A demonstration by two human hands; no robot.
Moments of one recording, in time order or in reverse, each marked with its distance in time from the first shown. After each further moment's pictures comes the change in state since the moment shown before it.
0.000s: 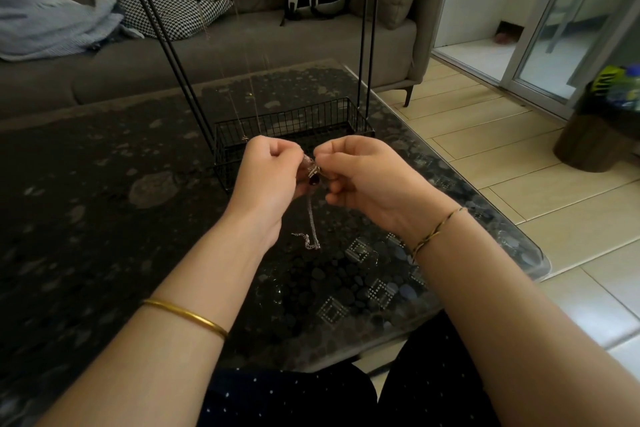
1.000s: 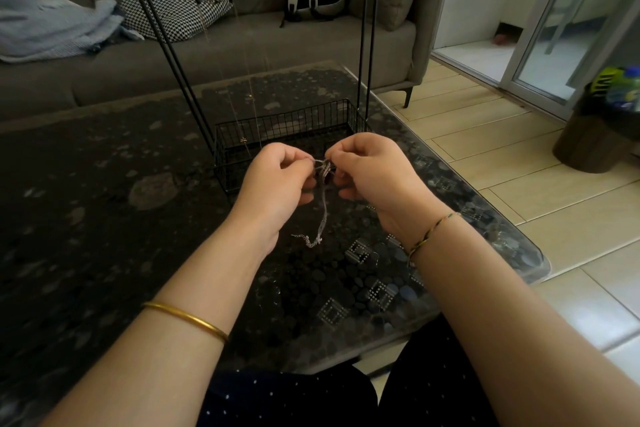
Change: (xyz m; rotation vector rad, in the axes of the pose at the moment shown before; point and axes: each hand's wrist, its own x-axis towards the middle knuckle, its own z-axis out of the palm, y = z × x) left_hand -0.001 -0.007 0.000 0.188 -0.054 0.033; right_hand 0.003 0.005 -0.004 -0.220 0.235 -0.108
